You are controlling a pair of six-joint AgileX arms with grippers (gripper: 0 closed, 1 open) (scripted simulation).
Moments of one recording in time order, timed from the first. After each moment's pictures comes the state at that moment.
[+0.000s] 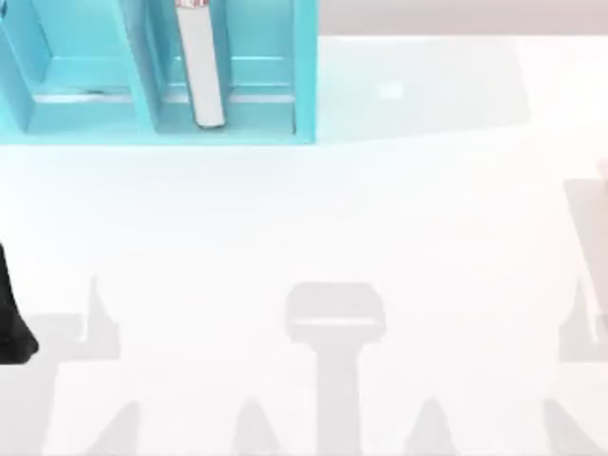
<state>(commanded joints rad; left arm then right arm) 0.00 0.00 0.00 0.00 0.00 0.00 0.00 0.00 0.00 0.00 0.00 0.00</state>
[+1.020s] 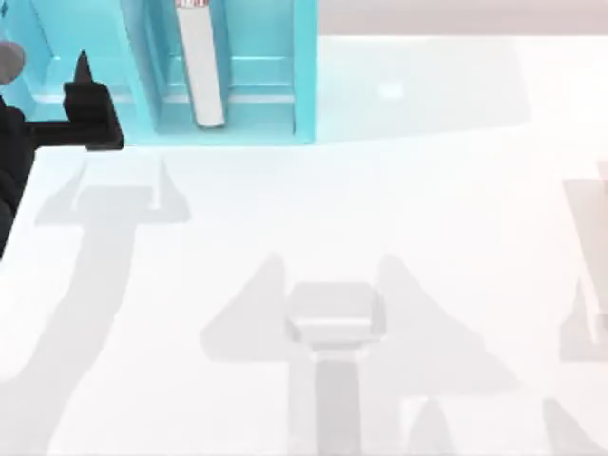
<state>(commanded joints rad) -0.25 1.19 0.47 0.70 -0.23 -0.01 0.00 0.00 0.00 0.00 0.00 0.00</state>
